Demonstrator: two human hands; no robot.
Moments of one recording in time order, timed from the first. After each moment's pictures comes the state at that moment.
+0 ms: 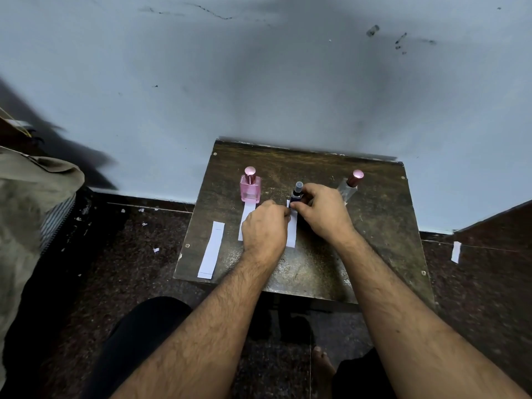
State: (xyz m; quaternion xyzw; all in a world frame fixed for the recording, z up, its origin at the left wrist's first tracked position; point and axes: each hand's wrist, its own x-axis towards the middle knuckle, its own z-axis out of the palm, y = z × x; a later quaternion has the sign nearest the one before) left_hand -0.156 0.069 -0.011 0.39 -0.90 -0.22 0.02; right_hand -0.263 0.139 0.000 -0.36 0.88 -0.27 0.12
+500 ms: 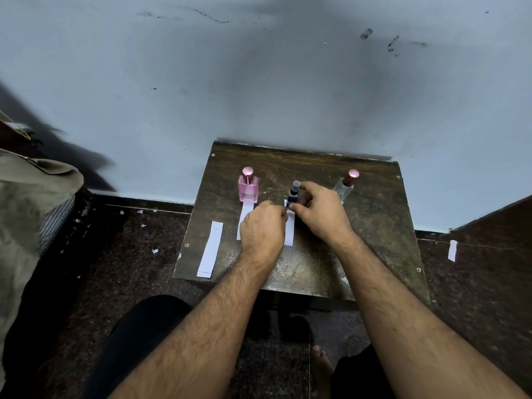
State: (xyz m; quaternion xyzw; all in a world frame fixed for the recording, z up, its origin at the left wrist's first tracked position) left_hand -0.154 0.071 -0.010 0.39 -0.90 -0.22 0.03; right_hand -0.259 0.144 0.003 -0.36 0.88 -0.30 0.13
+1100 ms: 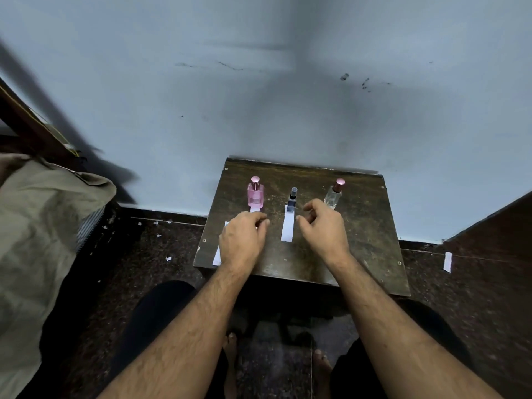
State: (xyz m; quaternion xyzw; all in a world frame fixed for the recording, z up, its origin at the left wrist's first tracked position) left_hand -0.083 0.079 0.039 0.43 -0.86 -0.25 0.12; right_hand -0.209 0.185 0.034 -0.29 0.89 -0.34 0.08
